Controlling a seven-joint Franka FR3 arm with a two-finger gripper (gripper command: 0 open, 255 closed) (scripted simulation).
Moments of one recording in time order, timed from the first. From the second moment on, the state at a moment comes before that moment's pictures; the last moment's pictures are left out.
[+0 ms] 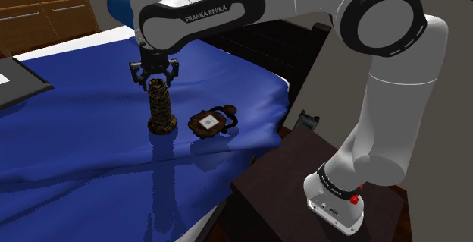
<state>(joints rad) 0.22 0.39 0.32 -1.64 -0.14 2.11 0.80</state>
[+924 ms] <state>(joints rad) 0.22 0.36 0.32 -1.56 -0.12 1.99 0.79</state>
